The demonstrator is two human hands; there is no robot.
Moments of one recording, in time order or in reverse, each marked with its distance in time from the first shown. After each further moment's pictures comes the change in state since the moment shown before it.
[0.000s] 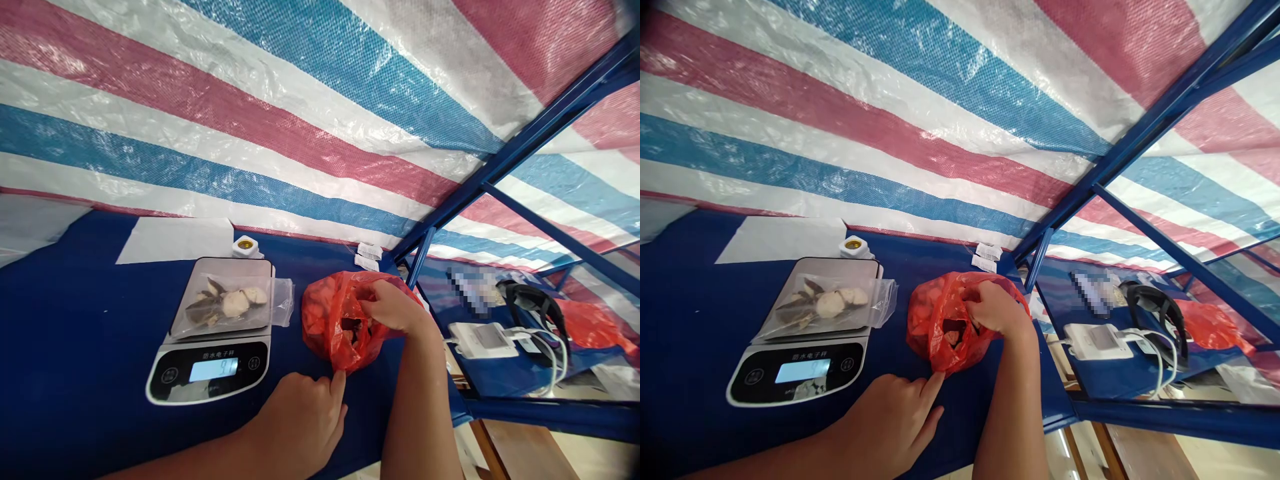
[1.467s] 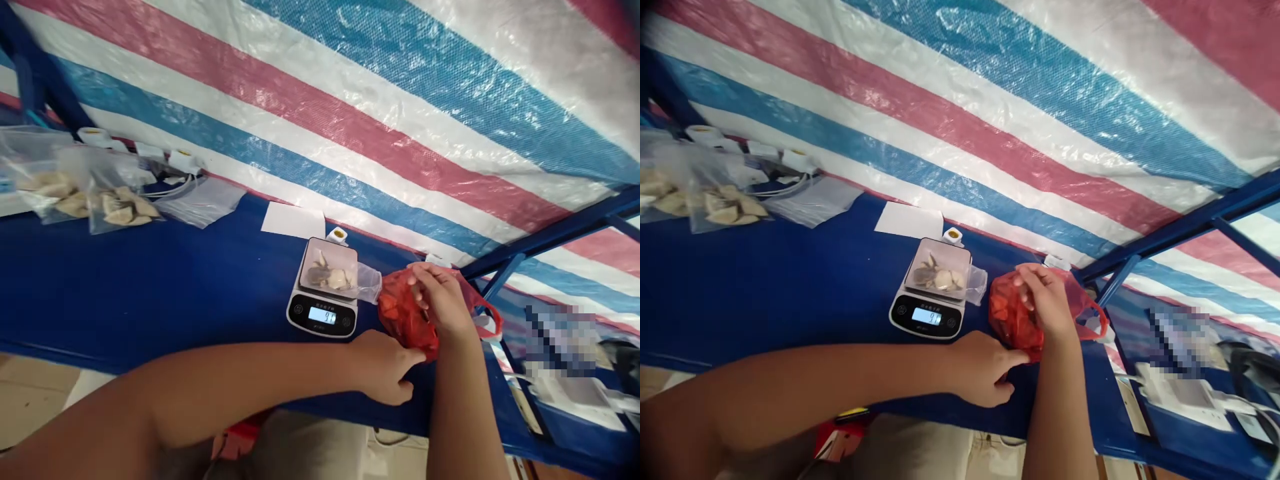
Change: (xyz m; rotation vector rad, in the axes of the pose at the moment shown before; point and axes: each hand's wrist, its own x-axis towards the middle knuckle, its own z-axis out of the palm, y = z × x) left_hand 0.001 -0.025 -0.032 -0.424 -0.032 0.088; right_hand 0.012 -0.052 0.047 0.931 0.360 -0.167
